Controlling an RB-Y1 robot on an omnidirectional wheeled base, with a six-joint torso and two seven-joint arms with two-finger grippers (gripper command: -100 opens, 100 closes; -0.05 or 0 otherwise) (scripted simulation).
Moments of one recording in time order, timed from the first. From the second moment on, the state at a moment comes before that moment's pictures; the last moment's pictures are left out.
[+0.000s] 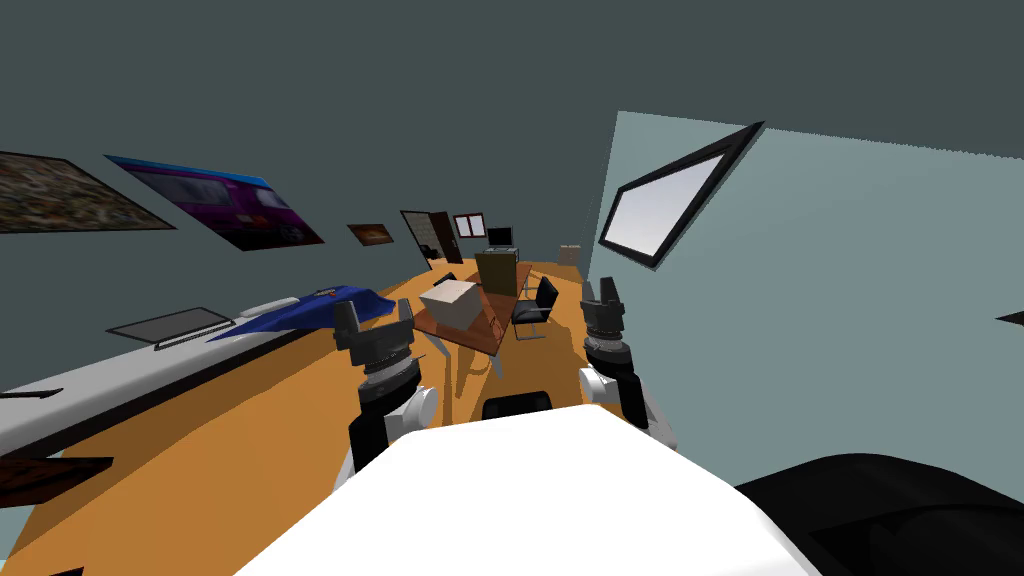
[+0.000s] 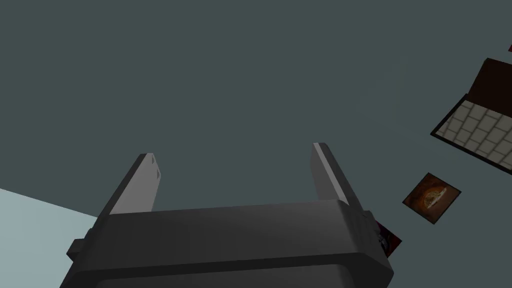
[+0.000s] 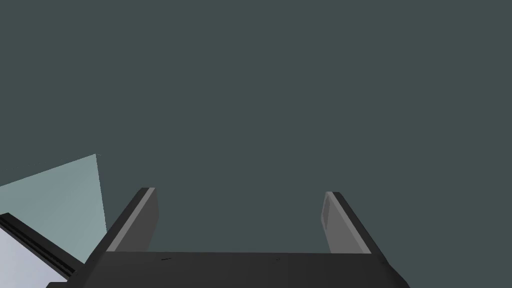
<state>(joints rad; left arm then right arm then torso) 0.49 -0.02 0.01 -2.35 0.07 -0.63 0.10 0.49 -0.04 0.02 -2.33 0.05 -0.64 0.12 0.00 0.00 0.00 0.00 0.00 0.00</state>
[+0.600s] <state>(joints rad) 0.50 0.11 0.01 -2.29 0.10 -0.58 0.13 0.49 -0.04 0.02 -2.33 0.05 -0.64 0.12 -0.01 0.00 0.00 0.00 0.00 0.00</state>
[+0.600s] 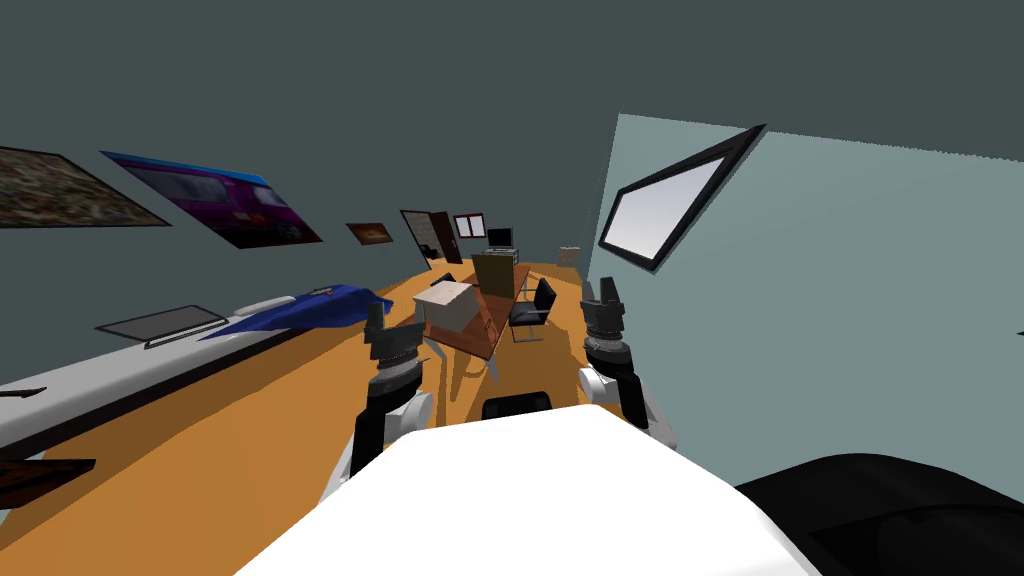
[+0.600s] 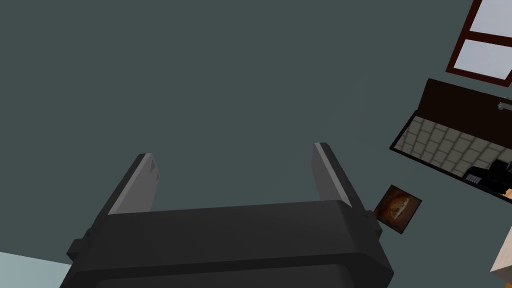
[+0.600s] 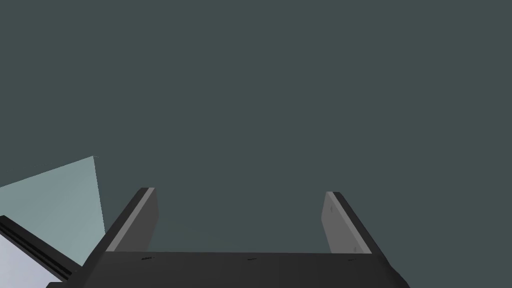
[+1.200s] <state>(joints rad) 0.47 0.18 0.01 -2.13 0.14 -0.52 0.18 0.49 -0.04 0.02 -2.33 0.05 -0.64 0.12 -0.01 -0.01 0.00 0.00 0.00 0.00</state>
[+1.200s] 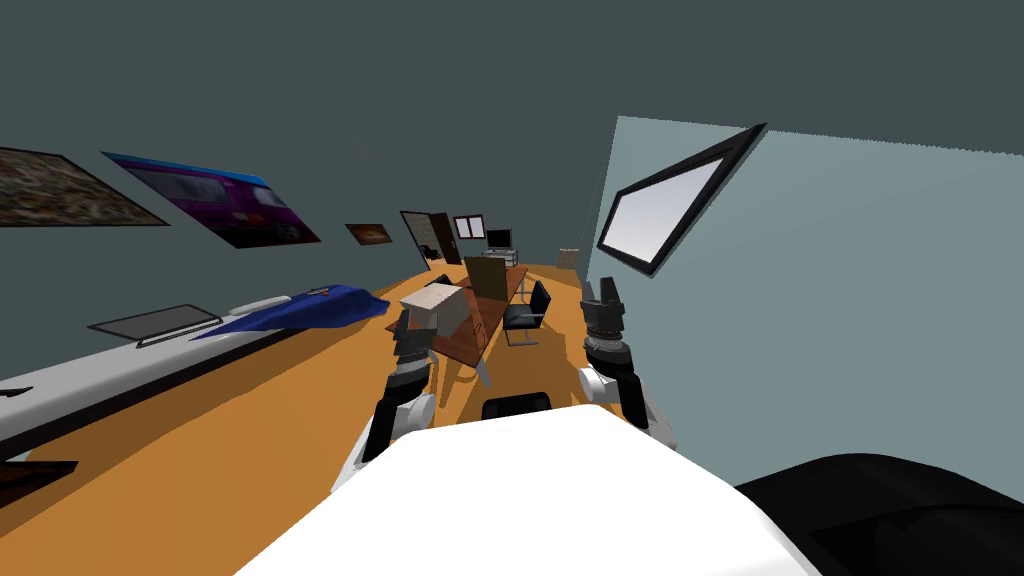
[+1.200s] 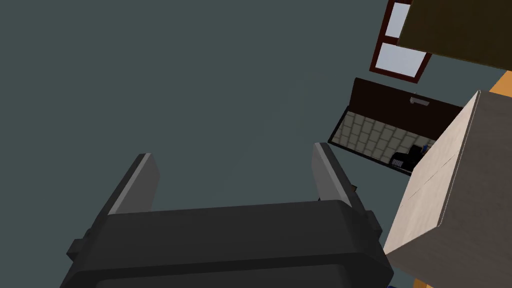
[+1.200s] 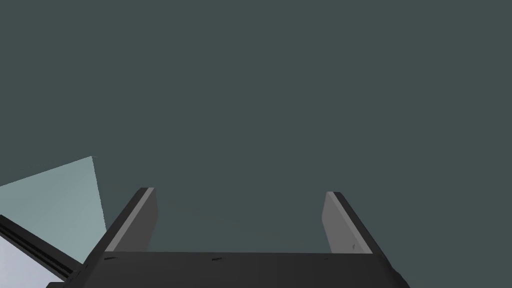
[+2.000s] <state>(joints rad) 0.48 0.22 0.02 -1.91 0.23 -0.38 0.28 0.49 -0.04 0.02 -2.33 0.05 -0.64 0.12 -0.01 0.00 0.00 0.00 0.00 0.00</state>
